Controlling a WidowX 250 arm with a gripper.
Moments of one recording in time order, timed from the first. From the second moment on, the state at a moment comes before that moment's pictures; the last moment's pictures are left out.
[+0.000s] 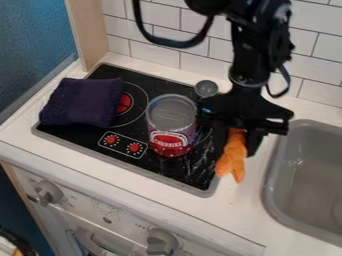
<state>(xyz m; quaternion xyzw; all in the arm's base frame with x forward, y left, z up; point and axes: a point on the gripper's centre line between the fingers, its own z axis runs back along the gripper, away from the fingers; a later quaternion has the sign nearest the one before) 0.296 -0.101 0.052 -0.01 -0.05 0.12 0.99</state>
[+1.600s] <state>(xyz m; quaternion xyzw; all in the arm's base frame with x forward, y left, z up) 0.307 -0.093 0.077 0.00 -0.09 0.11 0.99</state>
